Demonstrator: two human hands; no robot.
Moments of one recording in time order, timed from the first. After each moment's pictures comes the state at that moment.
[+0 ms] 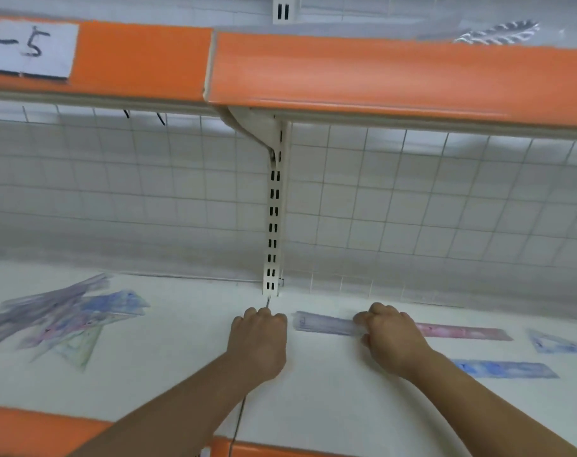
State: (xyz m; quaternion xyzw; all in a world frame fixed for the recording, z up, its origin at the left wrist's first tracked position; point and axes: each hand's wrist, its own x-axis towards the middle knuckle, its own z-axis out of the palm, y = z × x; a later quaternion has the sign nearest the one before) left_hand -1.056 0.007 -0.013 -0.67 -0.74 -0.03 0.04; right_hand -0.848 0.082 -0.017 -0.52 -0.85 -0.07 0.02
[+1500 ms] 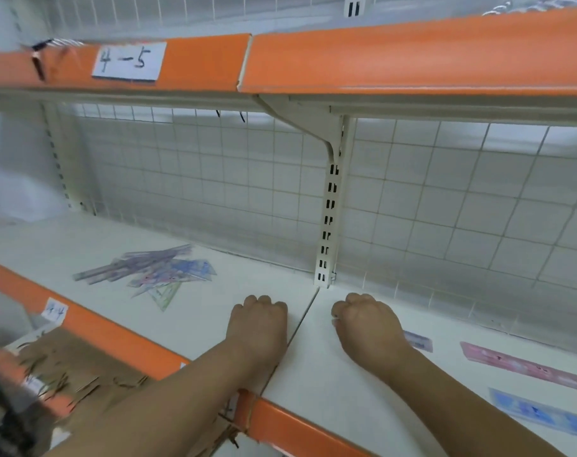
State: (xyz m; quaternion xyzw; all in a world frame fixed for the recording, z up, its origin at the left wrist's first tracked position) left_hand -1.066 -0.042 -0.007 -0.54 -0.84 -0.01 0.05; right_hand -0.920 0.057 -0.008 -0.33 -0.93 -0.11 0.12
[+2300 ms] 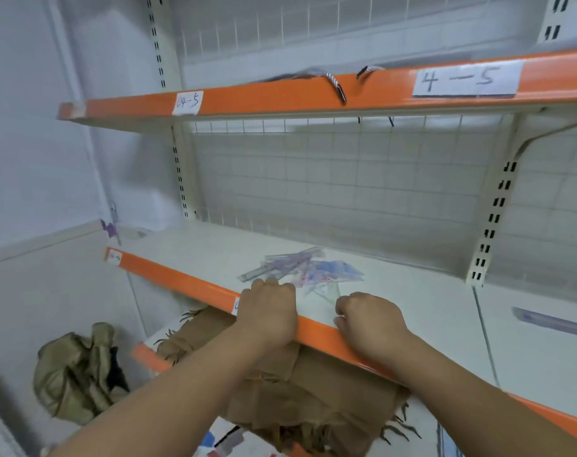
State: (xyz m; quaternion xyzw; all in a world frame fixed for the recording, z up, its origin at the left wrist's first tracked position) left_hand -1.297 -0.231 0.029 -0.51 -0.86 -0.03 0.06; right_hand -1.170 -0.117 -0.006 -0.31 -0.94 -0.03 0.13
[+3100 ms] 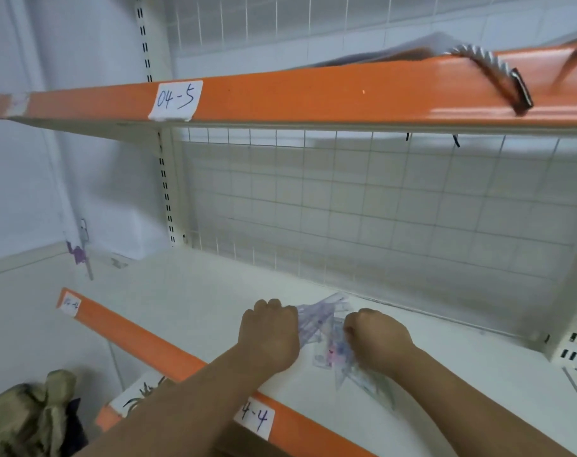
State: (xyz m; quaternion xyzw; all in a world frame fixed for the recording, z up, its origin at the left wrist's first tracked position) left_hand -1.433 -0.123 0.017 -0.53 -0.85 0.00 0.06; right_hand -1.303 -0.002 -0.001 -0.36 -0.93 -0.01 0.03
